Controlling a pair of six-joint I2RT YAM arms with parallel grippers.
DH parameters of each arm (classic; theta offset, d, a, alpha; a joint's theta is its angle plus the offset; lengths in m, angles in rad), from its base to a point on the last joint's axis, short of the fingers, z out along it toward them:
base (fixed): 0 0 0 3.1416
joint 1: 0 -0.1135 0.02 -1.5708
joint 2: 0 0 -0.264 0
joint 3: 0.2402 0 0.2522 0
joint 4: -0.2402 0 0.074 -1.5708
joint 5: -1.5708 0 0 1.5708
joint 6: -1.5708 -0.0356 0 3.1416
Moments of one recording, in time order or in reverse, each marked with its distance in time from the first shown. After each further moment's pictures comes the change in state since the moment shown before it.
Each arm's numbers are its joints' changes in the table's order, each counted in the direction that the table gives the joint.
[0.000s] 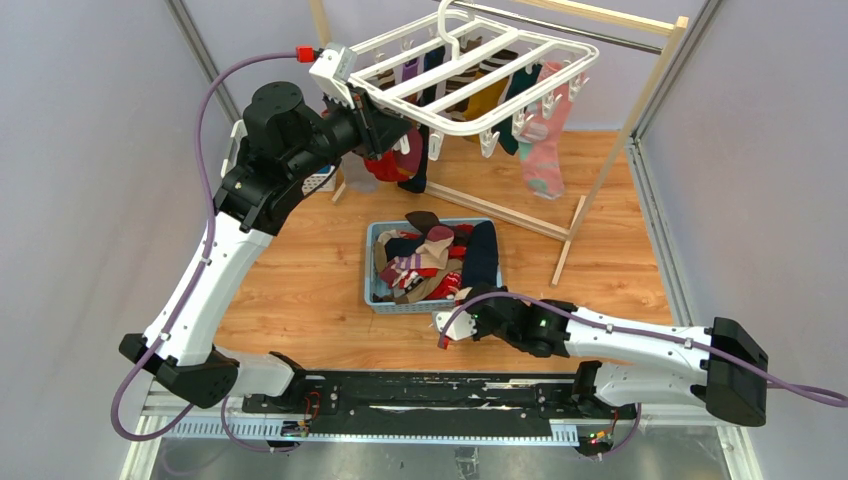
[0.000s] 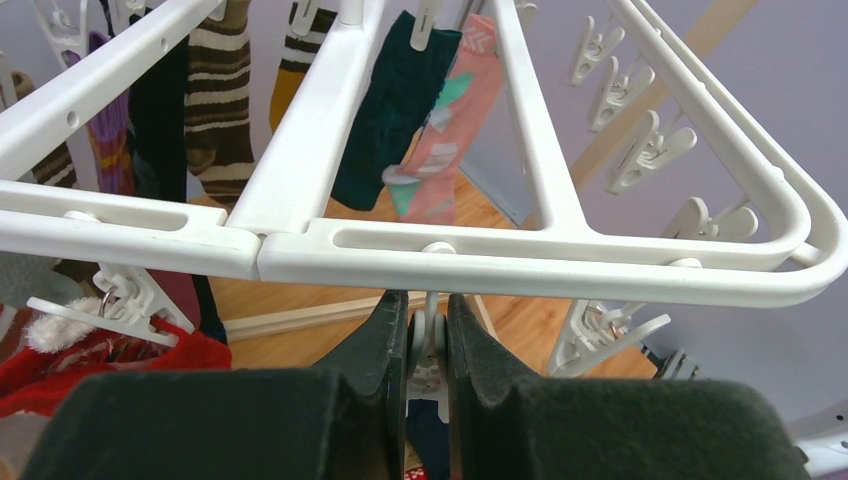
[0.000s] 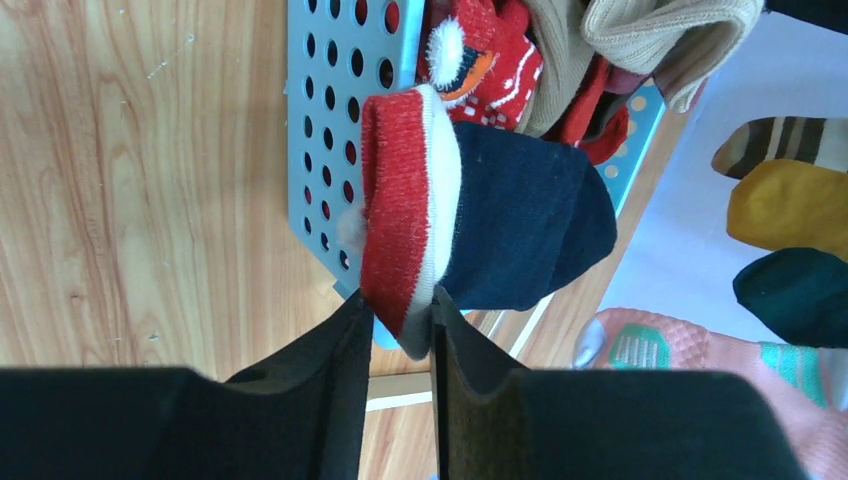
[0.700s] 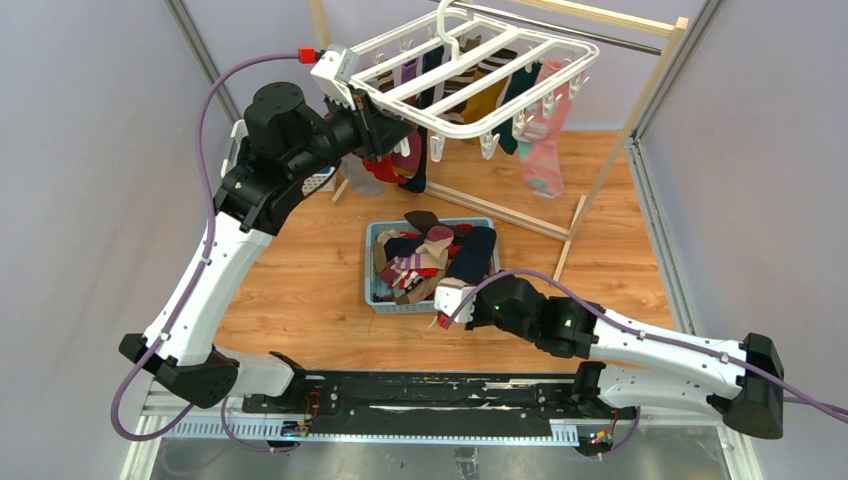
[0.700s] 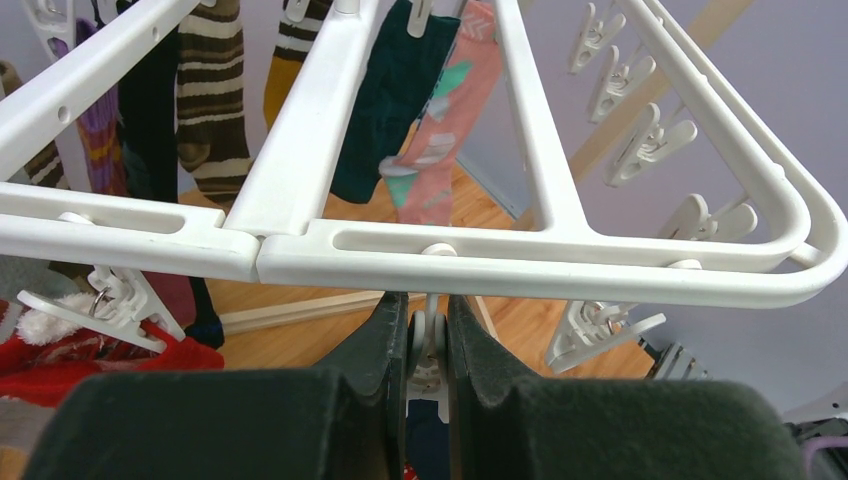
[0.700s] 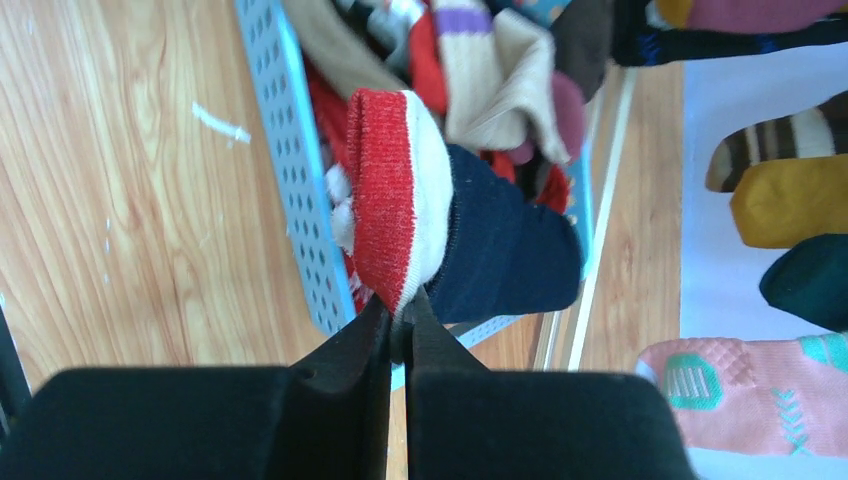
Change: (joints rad) left arm 0.000 0.000 0.000 -0.014 -0.011 0.000; right arm 0.000 0.120 0.056 0.053 0.140 -0.202
